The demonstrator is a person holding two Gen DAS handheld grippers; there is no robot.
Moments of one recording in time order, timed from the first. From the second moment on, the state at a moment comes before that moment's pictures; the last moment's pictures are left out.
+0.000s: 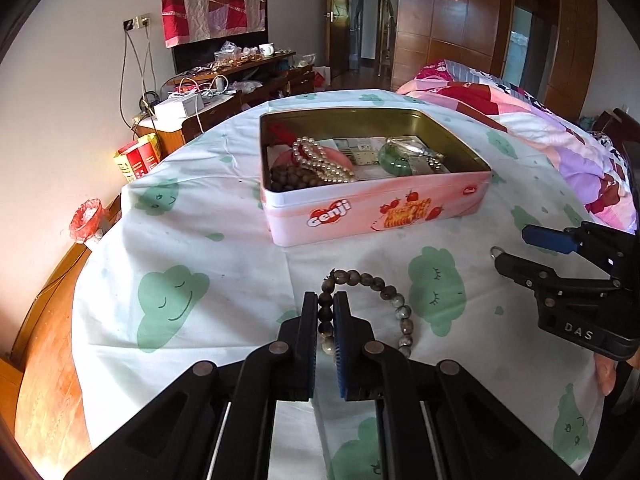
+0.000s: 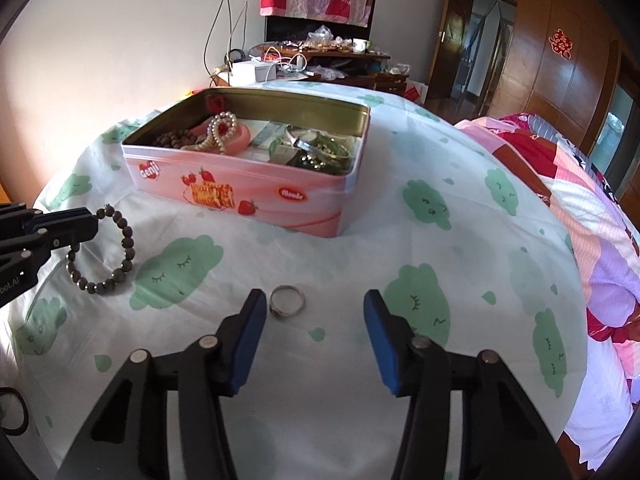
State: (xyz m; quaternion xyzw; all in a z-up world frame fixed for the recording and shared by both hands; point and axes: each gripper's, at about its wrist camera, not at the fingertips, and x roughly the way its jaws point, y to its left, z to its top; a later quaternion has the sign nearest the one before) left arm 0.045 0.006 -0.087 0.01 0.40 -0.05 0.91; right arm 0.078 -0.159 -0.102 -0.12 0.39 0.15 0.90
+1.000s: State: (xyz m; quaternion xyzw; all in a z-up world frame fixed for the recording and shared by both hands) left arm 0.045 0.001 -0.094 0.01 0.41 -0.06 0.91; right arm 0.081 -0.158 -0.104 -0.10 0.41 0.20 0.89
